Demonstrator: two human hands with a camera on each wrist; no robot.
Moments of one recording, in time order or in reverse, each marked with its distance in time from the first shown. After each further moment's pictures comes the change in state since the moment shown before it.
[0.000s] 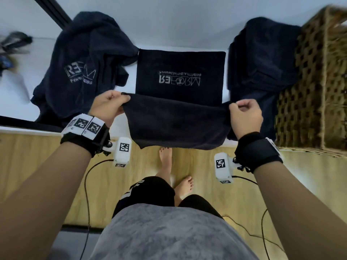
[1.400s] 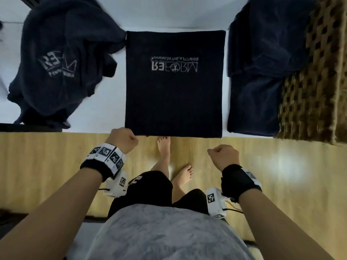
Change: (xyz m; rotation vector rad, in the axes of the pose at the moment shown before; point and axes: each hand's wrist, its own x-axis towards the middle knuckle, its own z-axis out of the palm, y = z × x) left_hand -0.018 -0.097 0.012 1.203 -0.291 -0.086; right_hand -0.055 0.122 0.019 -0.582 -0.511 0.253
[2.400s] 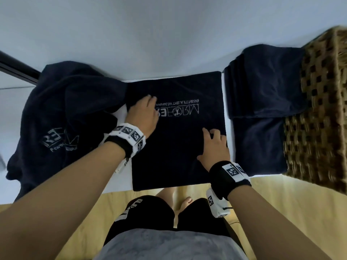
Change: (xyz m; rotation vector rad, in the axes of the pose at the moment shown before) left_hand 0.158 0.120 -0.114 0.252 0.395 0.585; right_hand 0.053 -0.161 -0.041 -0.466 0.124 -0.237
